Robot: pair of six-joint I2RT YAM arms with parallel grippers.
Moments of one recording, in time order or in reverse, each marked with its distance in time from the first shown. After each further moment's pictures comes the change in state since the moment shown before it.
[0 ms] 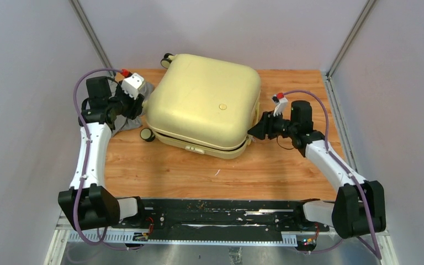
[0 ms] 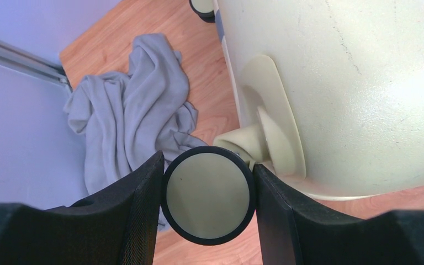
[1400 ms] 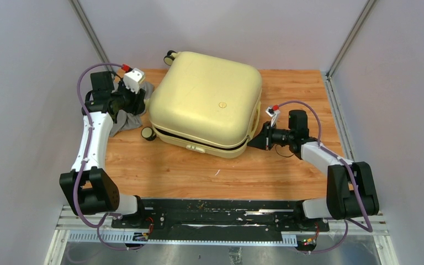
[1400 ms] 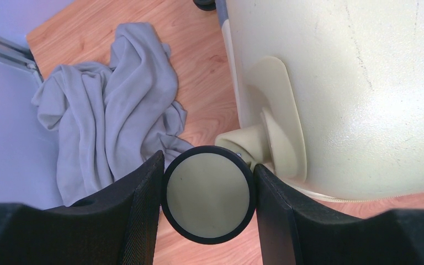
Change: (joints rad) left arm -0.005 0.134 0.070 -0.001 -0.002 -0.076; right arm -0.062 0.116 -0.165 0.195 -0.323 -0.098
